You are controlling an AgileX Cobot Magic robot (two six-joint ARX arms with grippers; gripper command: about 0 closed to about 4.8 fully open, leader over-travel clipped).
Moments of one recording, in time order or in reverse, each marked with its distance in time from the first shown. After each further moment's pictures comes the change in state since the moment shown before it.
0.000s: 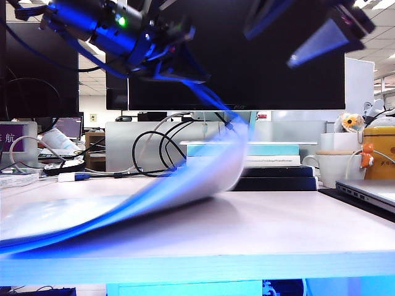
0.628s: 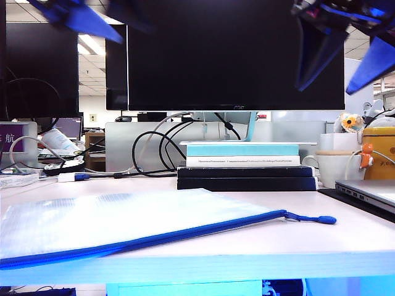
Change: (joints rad) left arm 0.148 -0.349 0.008 -0.362 -0.153 -0.068; right arm -0.004 0.000 0.000 -0.222 0.293 -0.098
